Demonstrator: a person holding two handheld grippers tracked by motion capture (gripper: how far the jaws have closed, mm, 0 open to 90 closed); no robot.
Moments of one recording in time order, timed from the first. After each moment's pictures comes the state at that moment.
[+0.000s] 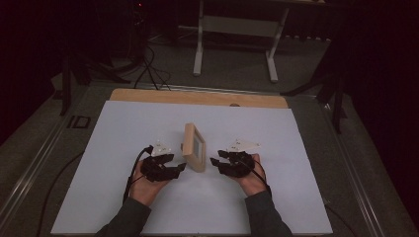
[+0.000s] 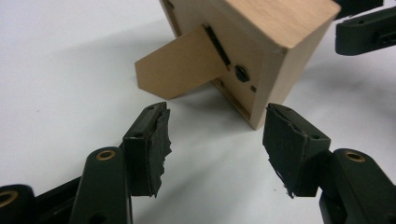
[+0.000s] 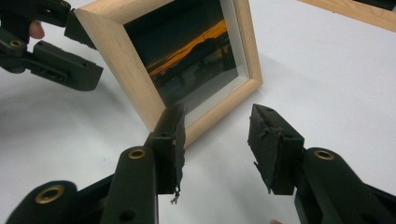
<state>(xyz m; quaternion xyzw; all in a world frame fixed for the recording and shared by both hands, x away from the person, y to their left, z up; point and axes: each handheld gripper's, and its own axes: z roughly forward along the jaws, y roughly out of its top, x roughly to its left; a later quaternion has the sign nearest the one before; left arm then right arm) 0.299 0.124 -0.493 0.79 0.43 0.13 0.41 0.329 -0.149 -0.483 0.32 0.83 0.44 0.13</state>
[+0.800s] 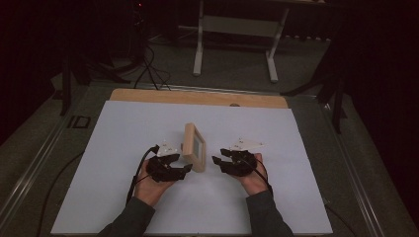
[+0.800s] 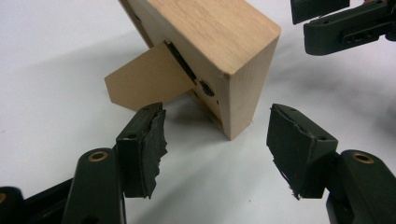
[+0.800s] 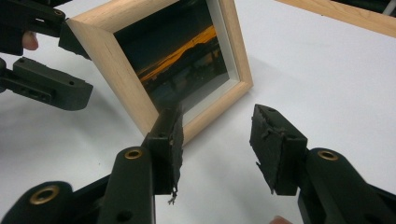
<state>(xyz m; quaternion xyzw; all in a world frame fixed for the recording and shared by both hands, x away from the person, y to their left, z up) 0.299 0.109 -0.487 0.80 0.42 0.13 0.42 0.330 -0.155 -0.481 0.33 0.82 0.44 0.14</state>
